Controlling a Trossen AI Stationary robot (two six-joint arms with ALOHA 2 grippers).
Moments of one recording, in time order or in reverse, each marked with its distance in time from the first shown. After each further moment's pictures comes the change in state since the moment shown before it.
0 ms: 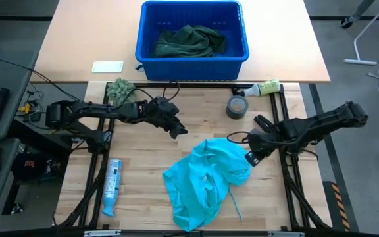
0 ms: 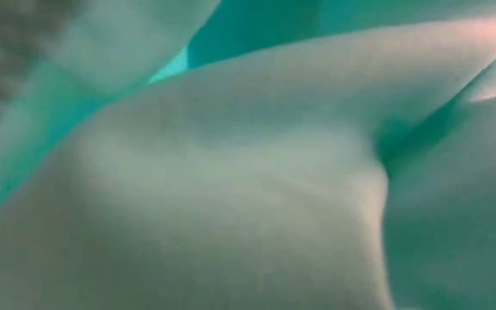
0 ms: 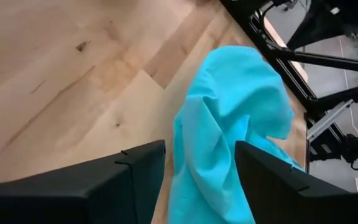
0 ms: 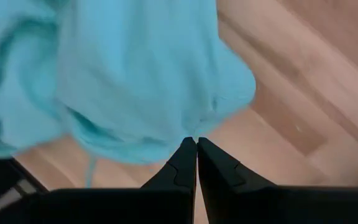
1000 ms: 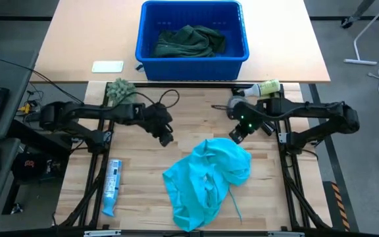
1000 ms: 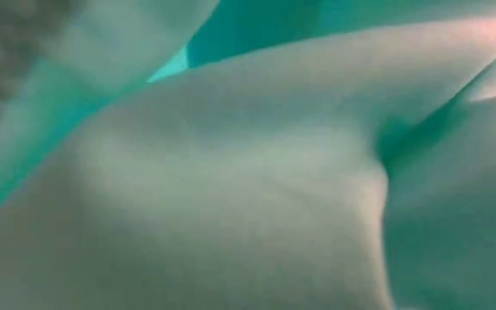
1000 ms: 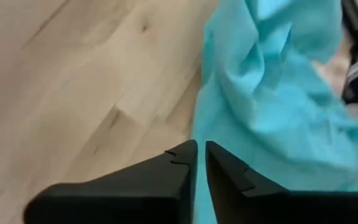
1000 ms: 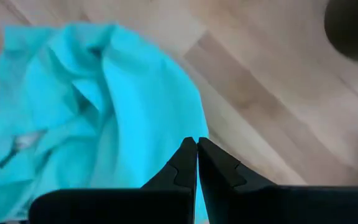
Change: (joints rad) left arm -0.050 -0.072 0.003 -0.321 0.017 0.012; right arm -0.345 0.197 0.249 -0.002 -0.003 -0.433
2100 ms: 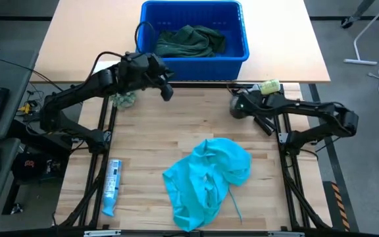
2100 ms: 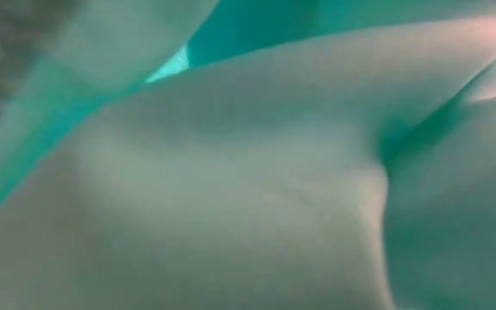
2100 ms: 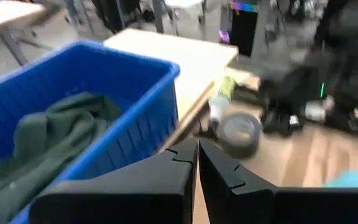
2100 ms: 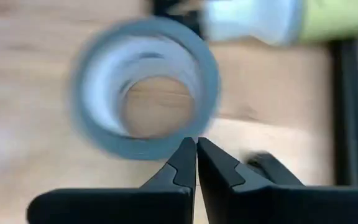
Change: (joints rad) left arm 0.144 -0.016 0.694 -0.238 -0.522 0.627; right arm -0.326 0.010 -0.248 0.211 0.507 0.203
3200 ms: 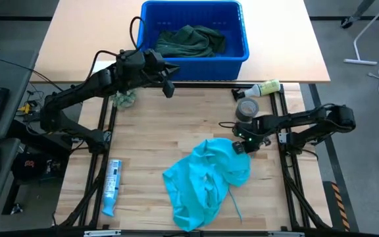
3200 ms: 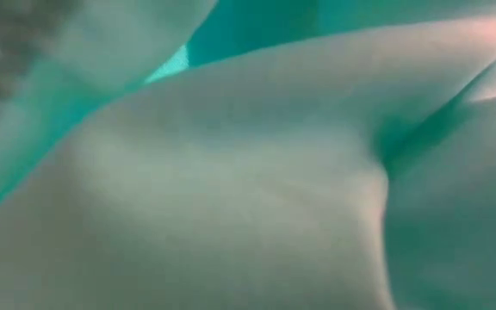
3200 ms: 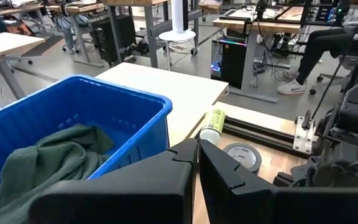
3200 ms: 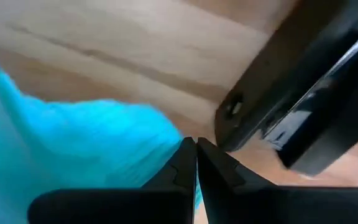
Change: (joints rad) left arm 0.000 0.009 0.008 0.168 0.012 0.011; right arm 0.313 0.051 -0.218 0.051 -0.666 0.227
